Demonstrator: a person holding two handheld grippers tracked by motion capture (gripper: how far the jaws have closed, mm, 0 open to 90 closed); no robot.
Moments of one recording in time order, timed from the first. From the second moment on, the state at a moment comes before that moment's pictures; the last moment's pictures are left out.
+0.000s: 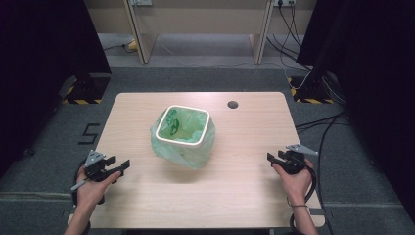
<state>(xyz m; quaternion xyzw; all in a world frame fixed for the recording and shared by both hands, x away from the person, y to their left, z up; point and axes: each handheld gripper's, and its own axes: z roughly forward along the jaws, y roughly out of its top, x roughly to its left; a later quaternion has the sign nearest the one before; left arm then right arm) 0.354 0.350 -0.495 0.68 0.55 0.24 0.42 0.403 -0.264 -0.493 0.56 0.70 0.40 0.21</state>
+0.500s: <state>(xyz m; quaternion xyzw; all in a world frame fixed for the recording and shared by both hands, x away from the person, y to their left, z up) 0.344 0.346 -0.505 0.68 0.53 0.27 0.44 0.396 -0.260 -0.502 0.54 0.69 0.43 0.23</state>
